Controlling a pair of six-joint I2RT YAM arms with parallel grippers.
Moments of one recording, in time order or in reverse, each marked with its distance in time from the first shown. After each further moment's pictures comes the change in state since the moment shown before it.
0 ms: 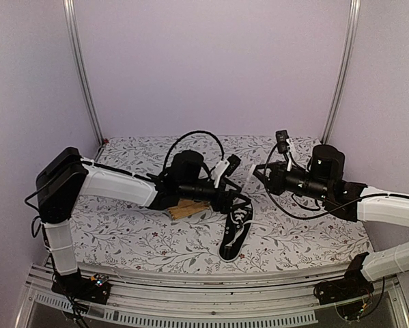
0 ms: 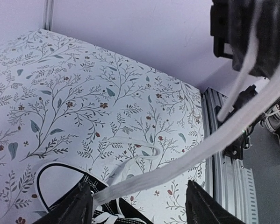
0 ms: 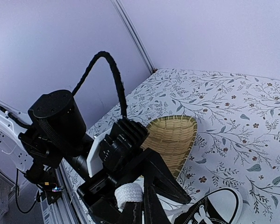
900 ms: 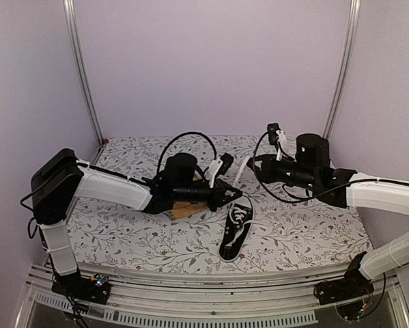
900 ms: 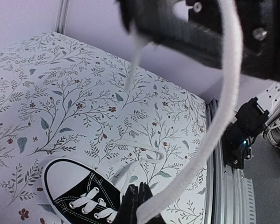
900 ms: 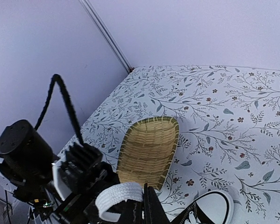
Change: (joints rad) left arm 0.001 -0.029 -0.084 0.100 -0.055 -0.047; right arm -0.003 0.101 0.133 -0.103 0.118 0.048
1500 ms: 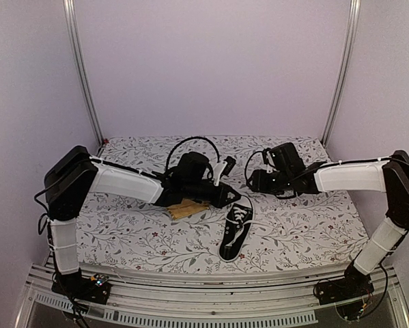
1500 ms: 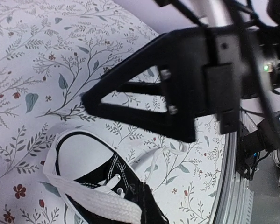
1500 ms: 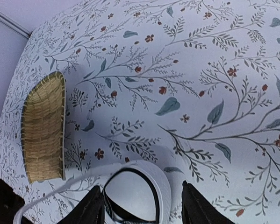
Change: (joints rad) left arm 0.022 0.095 0.153 -0.225 -0.058 -0.146; right arm -0.116 0.415 0.175 -0.263 0.110 0.131
